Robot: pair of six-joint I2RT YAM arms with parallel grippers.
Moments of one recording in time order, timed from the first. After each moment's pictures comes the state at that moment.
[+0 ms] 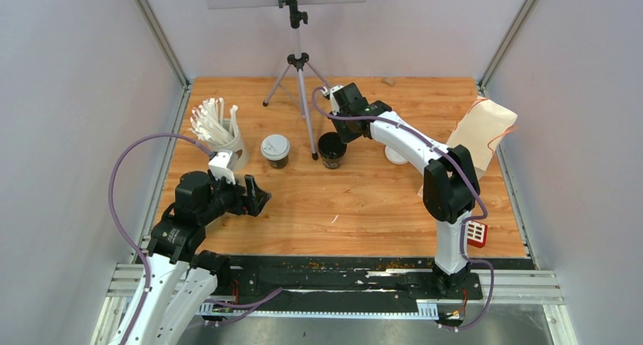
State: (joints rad) left arm -0.28 0.50 0.68 -0.67 0.27 -0.26; right arm 0.60 1.98 1.71 -0.64 0.08 0.00
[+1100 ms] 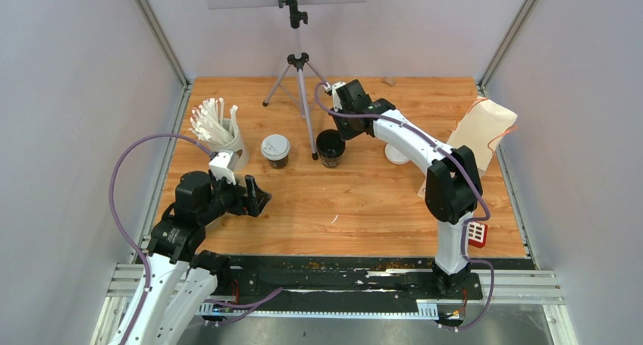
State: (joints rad) left arm -0.28 0.50 0.68 -0.67 0.28 -0.26; right arm 0.58 1.96 1.72 -0.63 0.02 0.03
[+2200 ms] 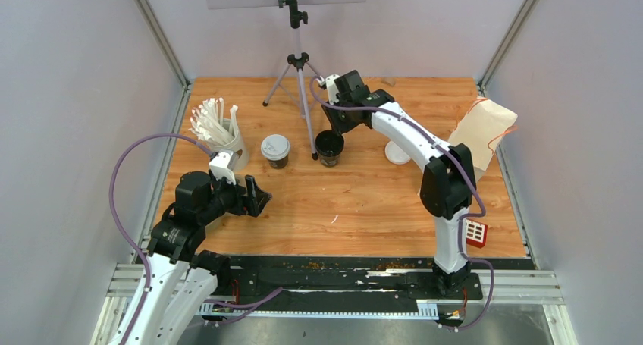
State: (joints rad) left arm -0.28 0.50 0.68 -0.67 0.28 -0.26; right arm 0.57 2.01 1.87 -0.70 -0.05 -0.07
